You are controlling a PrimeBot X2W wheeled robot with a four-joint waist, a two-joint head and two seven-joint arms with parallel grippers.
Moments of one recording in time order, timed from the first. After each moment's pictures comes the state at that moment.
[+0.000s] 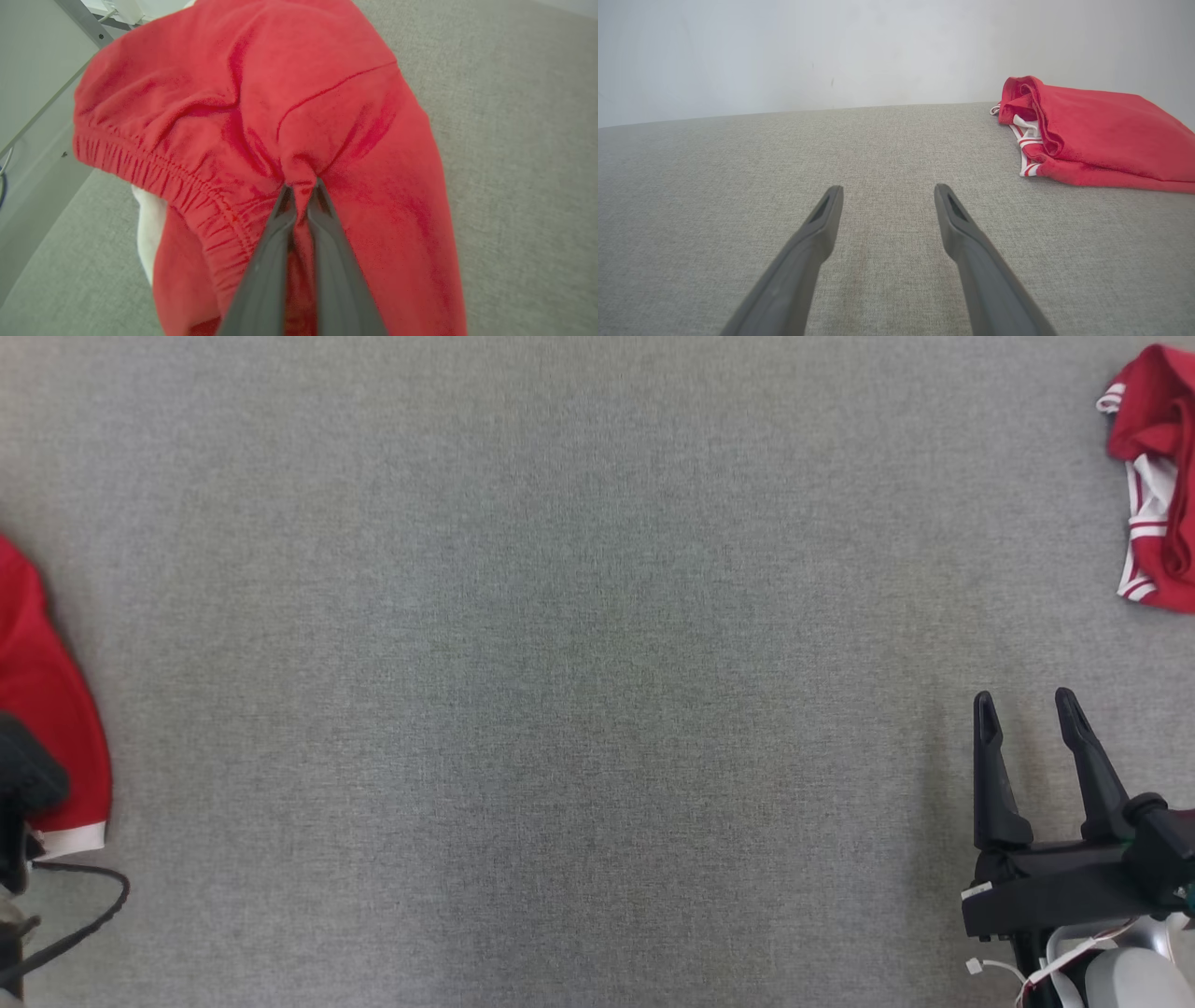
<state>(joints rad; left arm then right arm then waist) -0.78 0.42 0.15 0.97 -0.38 -0.08 0.11 -0.14 -0.12 -0.07 0.05 0.17 0.13 -0.17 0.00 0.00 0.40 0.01</state>
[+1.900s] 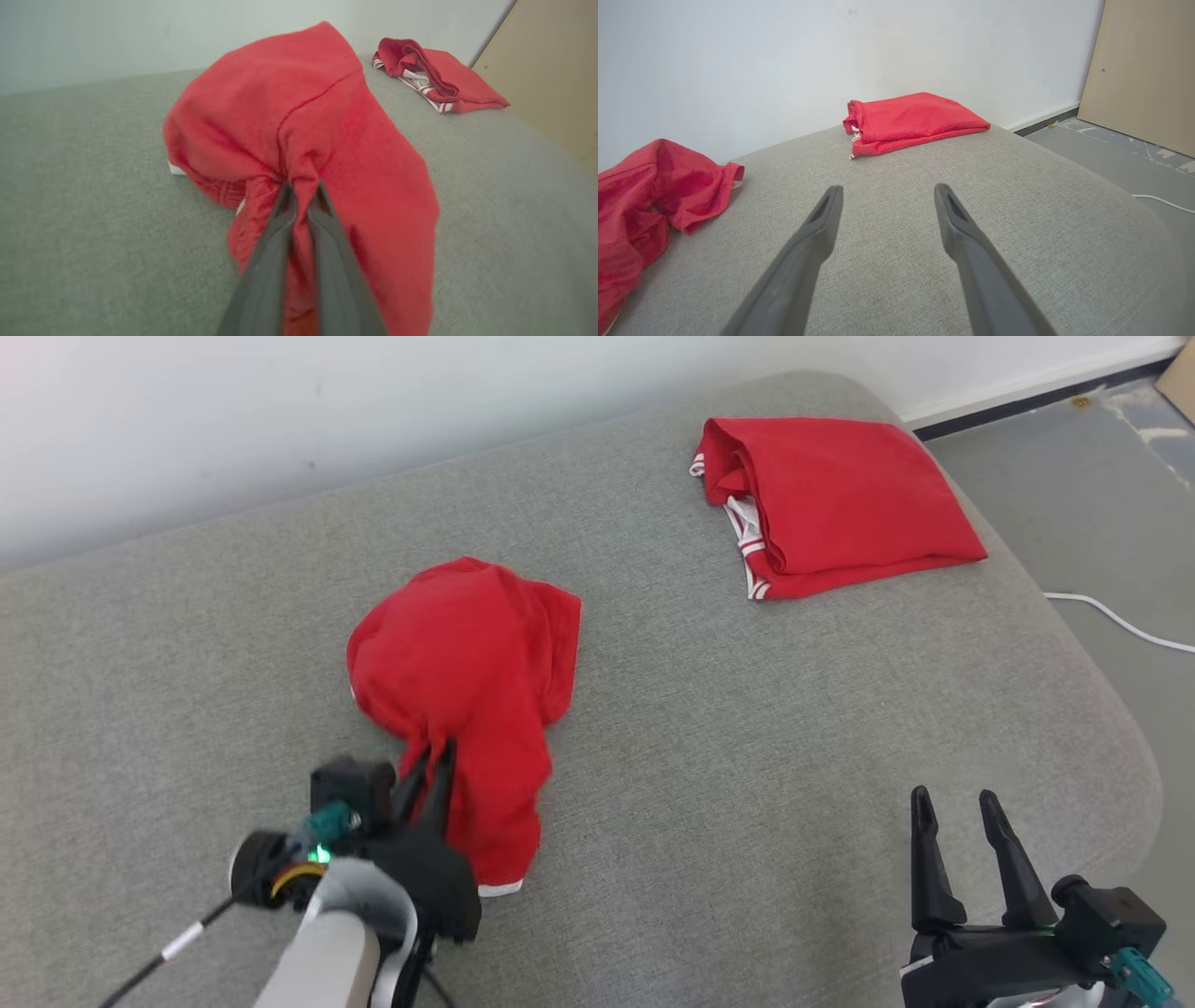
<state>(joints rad) -0.44 0.11 -0.31 0.46 -0.35 -0.04 -0.02 -0.07 -0.05 -0.01 0.23 0.29 0.13 -0.26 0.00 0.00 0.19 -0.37</state>
